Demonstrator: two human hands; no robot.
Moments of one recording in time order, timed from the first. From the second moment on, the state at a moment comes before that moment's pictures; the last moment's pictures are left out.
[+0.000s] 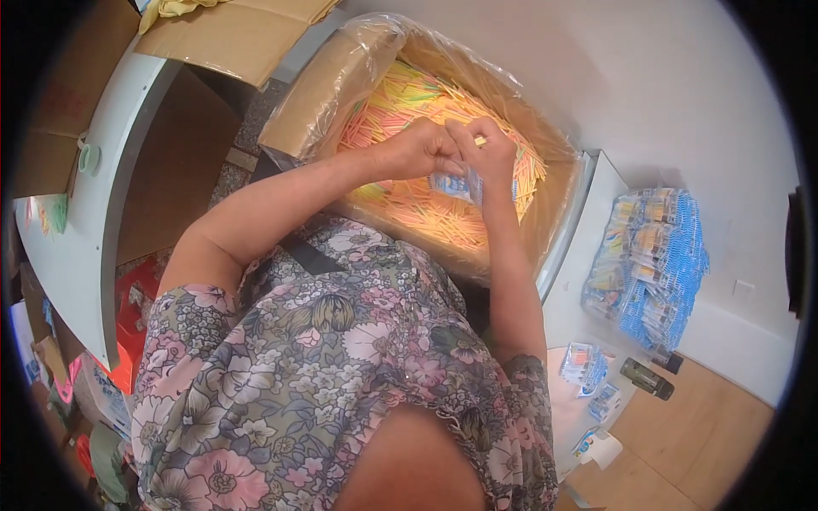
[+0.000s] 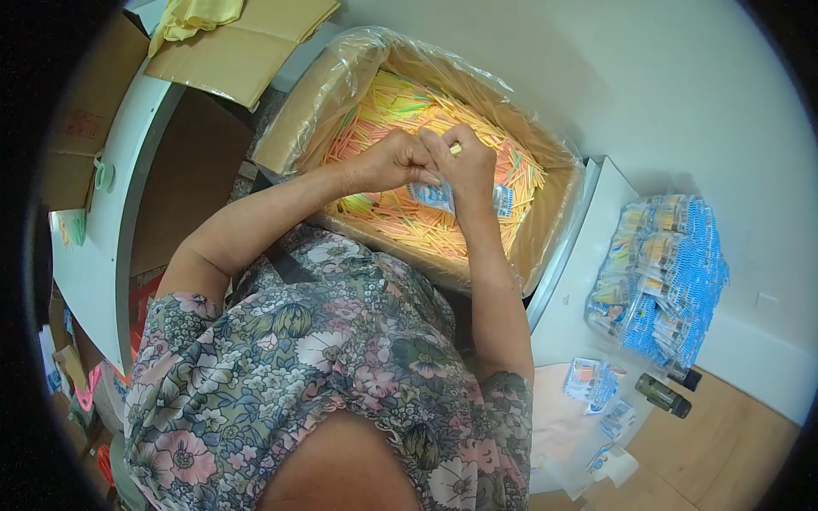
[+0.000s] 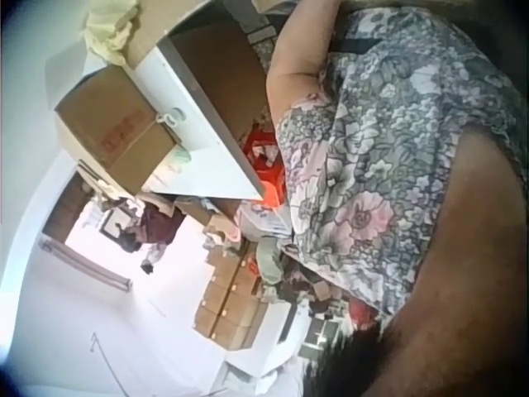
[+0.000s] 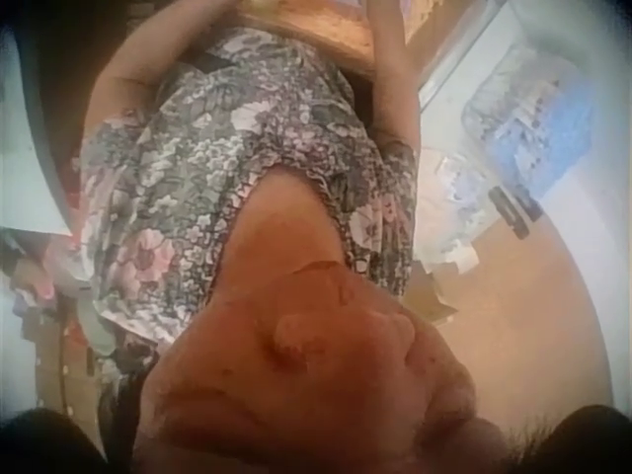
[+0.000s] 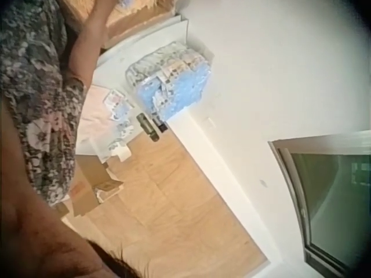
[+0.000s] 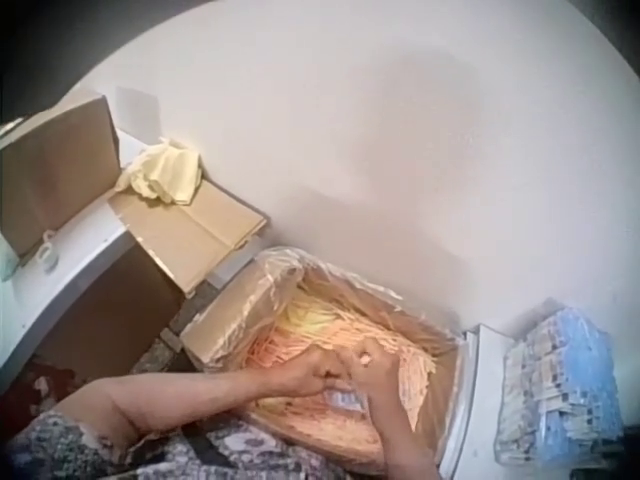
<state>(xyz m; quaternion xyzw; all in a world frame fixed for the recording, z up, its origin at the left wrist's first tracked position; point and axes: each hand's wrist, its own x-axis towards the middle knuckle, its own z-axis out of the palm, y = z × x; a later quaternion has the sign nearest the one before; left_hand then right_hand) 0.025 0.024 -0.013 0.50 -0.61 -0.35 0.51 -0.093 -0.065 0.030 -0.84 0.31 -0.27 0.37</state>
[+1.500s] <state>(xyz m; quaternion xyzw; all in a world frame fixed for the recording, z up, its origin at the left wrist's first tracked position) 0.049 0.028 -0.006 0.31 -0.35 -0.75 0.48 -0.092 -0.060 0.022 -0.92 0.14 -0.23 0.29</state>
